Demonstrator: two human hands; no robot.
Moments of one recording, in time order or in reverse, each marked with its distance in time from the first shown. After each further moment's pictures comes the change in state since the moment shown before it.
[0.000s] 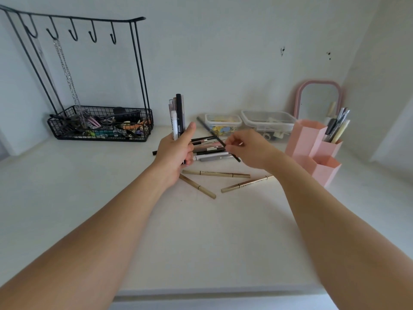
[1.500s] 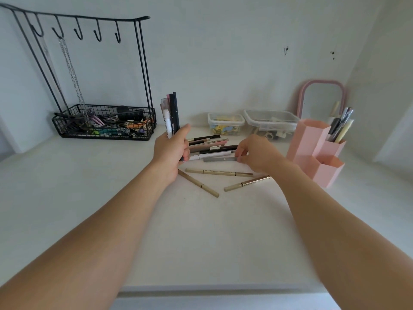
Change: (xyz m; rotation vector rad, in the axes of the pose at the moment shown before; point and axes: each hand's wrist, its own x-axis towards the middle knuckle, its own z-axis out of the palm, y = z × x) left_hand 0.012 -0.002 -0.008 -0.026 0.166 -0.002; right_hand 0.006 0.025 0.008 -0.290 0.001 0.065
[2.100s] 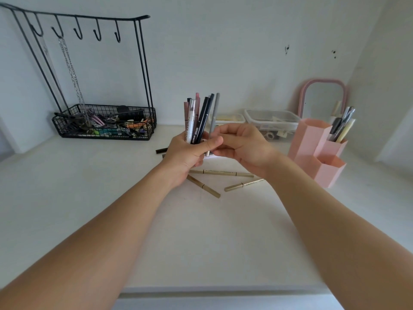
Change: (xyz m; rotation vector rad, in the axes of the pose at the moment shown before) left_hand -0.021 -0.002 0.010 0.064 -0.355 0.123; right_hand -0.025 -0.055 -0.013 1.225 -0.145 -0.103
